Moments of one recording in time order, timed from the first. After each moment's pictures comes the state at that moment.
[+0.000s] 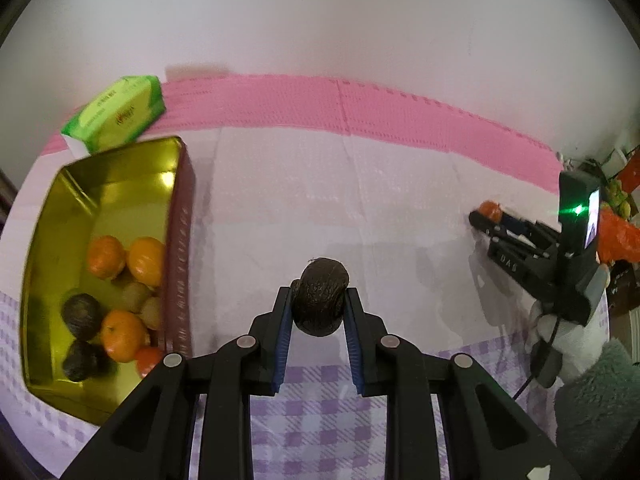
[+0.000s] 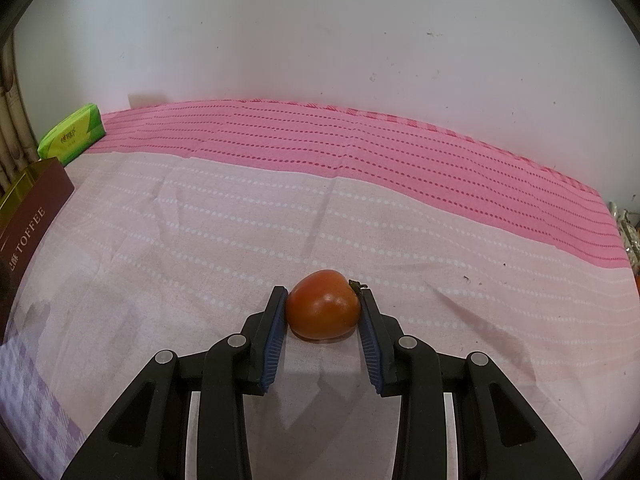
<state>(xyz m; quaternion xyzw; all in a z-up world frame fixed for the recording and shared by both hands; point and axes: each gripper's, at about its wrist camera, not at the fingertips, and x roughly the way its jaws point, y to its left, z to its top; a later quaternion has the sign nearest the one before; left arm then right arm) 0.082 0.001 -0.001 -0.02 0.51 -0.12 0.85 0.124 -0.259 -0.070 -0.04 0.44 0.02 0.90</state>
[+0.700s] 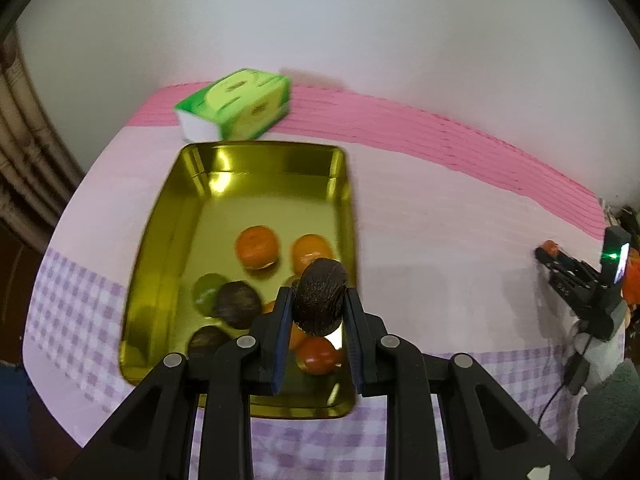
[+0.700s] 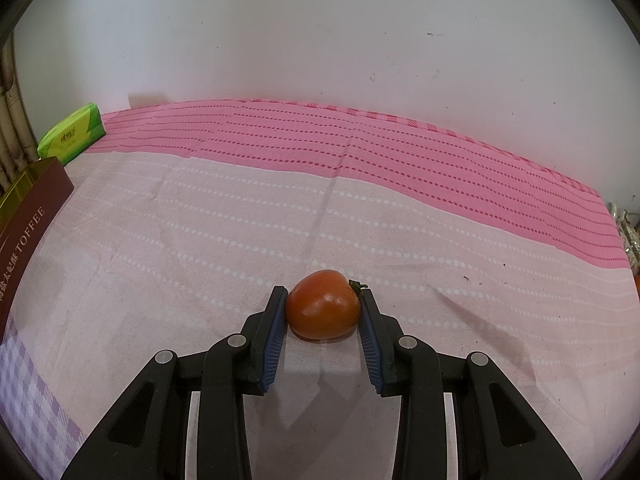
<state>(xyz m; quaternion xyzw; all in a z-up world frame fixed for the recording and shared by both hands) 0.074 0.114 0.020 -0.04 0.50 -0.02 0.86 0.124 -0.259 -0.070 -0.04 0.44 0.02 0.90</state>
